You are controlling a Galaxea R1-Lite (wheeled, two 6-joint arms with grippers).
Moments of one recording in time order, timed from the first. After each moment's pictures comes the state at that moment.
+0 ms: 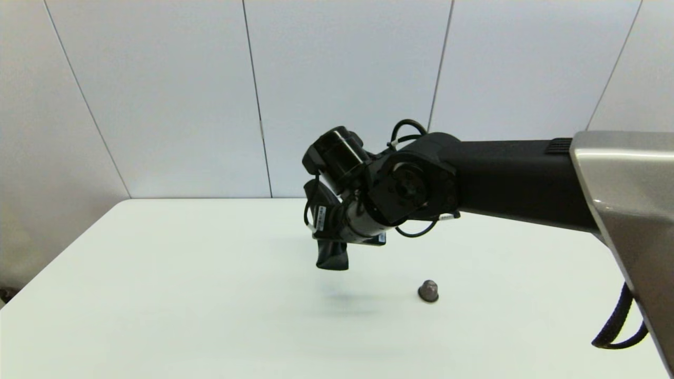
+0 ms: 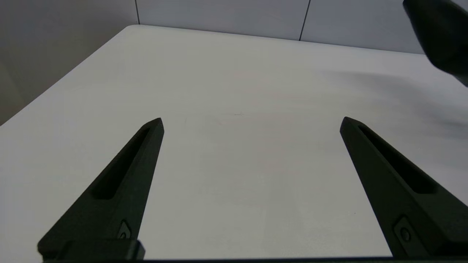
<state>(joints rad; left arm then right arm) 0.00 0.00 0.00 -0.01 0.02 -0.07 0.82 2.22 -1.95 0.61 -0.26 0.69</state>
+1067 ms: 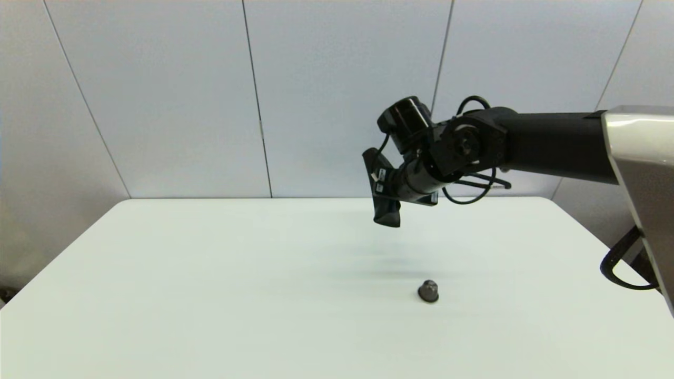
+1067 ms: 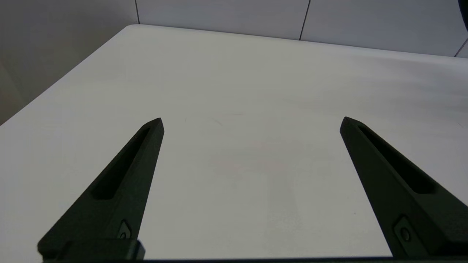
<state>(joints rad) 0.00 0.00 0.00 -0.01 0.02 -0.07 0.56 2.20 -1.95 0.56 -0.27 0.56</state>
